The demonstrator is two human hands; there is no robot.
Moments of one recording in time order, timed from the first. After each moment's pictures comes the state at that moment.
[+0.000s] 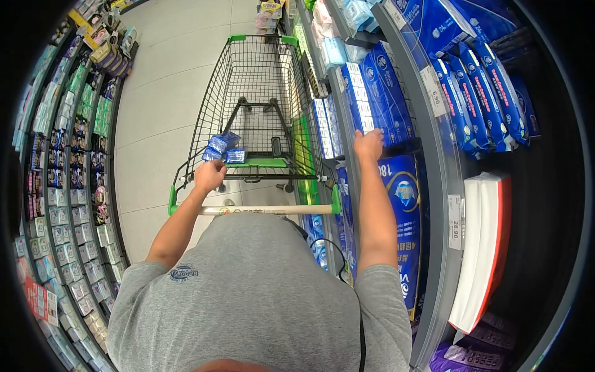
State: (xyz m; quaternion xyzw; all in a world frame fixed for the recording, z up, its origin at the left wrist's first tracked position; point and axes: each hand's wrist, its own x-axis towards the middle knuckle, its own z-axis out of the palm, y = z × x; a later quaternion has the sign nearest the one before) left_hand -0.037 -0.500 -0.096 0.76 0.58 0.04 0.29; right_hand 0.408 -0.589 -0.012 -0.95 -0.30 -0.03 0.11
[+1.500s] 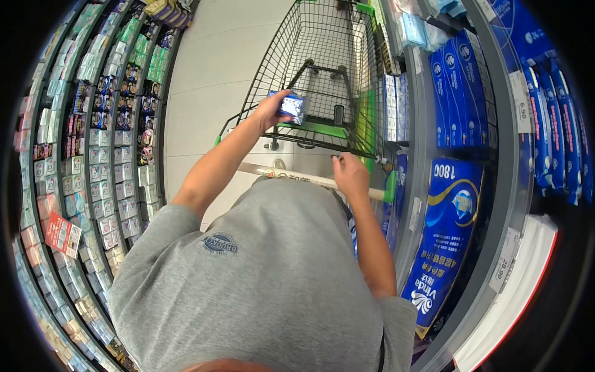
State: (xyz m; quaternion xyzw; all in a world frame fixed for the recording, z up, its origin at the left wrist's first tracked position) left_hand 0.013 -0.439 -0.091 0.29 0.56 0.23 0.74; right_hand 0.209 -0.668 -0.059 -0.78 -0.51 0.25 0.26
